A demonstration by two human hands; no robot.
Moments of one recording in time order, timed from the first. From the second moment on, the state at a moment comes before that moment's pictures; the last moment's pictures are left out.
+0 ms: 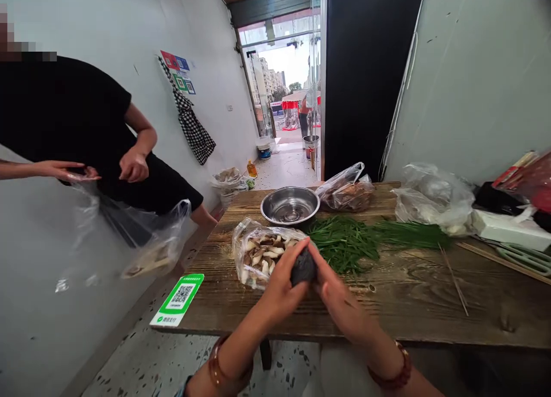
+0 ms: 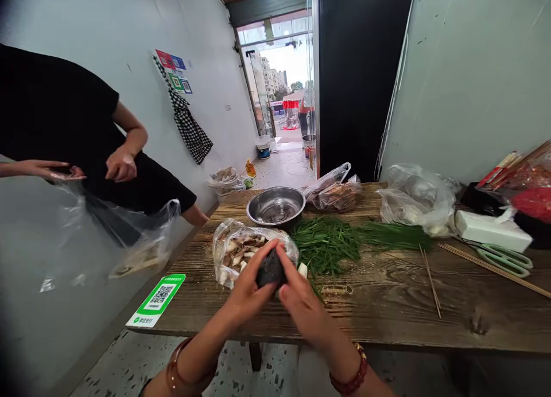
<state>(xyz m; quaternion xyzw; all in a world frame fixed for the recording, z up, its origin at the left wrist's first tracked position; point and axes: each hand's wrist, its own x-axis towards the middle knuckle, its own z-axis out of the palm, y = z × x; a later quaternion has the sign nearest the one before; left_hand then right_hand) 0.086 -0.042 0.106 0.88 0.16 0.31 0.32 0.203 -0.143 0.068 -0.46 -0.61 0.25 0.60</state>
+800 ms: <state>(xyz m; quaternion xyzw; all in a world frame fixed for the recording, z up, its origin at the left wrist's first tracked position) 0.060 0.078 0.100 0.88 0.25 0.40 0.05 0.276 -0.172 -0.016 -0.73 -0.46 0.11 0.50</state>
